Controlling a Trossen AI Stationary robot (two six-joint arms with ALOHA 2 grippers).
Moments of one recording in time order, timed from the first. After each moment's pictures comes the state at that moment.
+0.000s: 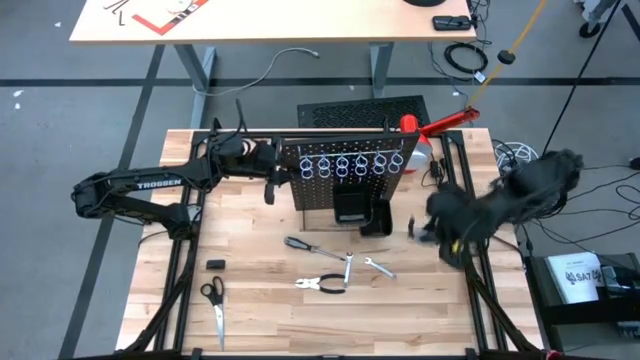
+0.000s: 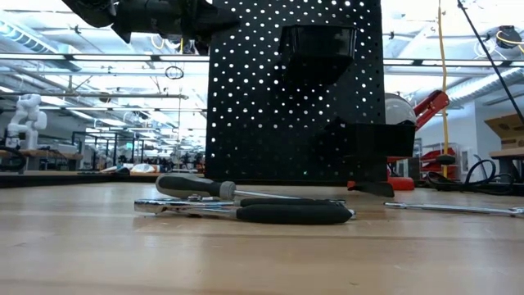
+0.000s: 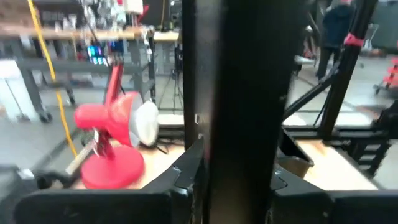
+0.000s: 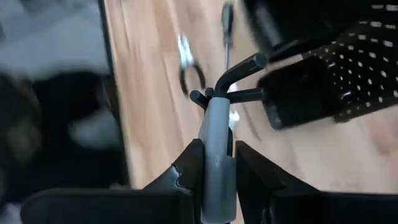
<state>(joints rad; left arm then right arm) 0.38 1.17 0.73 0.39 0.46 0.03 0.53 1.34 1.84 -1.51 0.21 0.80</state>
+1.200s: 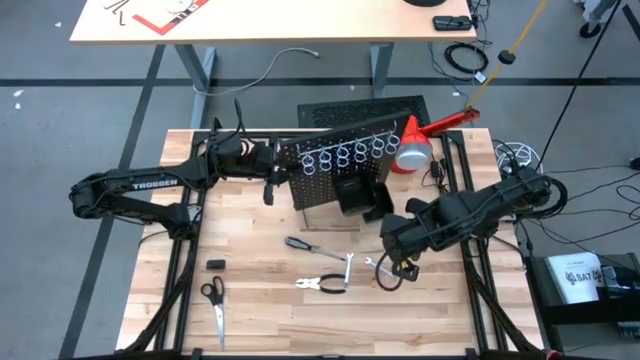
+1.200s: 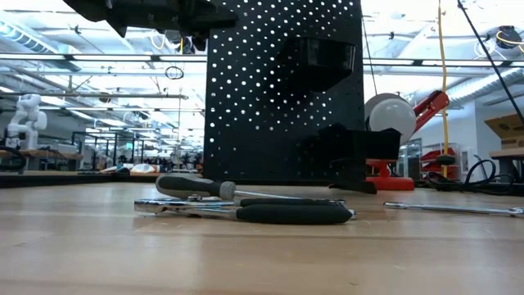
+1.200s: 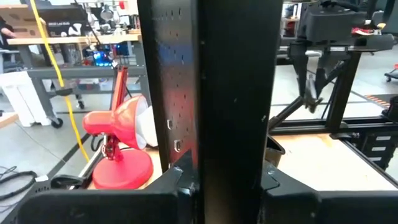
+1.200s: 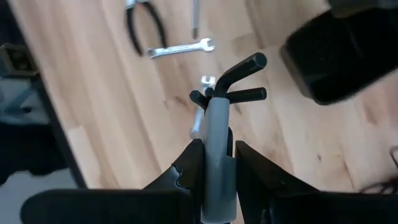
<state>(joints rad) 0.37 1.16 0.74 0.30 0.41 0.12 0.42 1.59 1.75 -1.51 0.12 0.77</state>
